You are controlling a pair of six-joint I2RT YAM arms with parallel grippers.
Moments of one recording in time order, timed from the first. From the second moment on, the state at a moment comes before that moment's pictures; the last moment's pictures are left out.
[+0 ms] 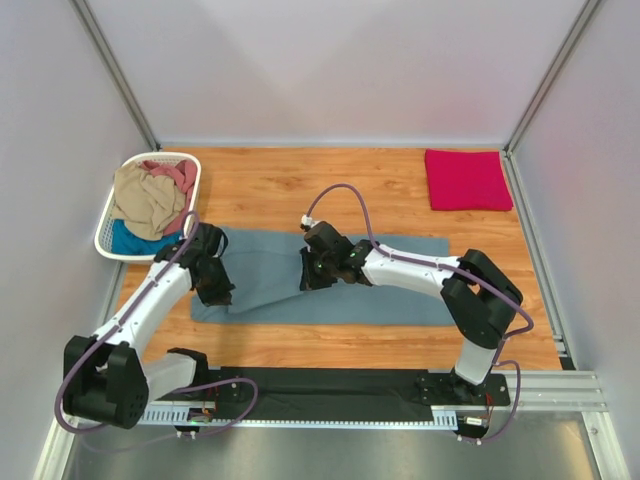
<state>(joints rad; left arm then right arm) -0.21 1.14 0.77 -0.92 -0.01 -0.67 0.92 1.77 1.16 -0.27 -0.11 0.66</state>
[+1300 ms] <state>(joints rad) -0.15 1.62 1.21 -0.98 -0.10 -0.46 0.54 1.60 1.04 -0.43 -0.06 0.53</state>
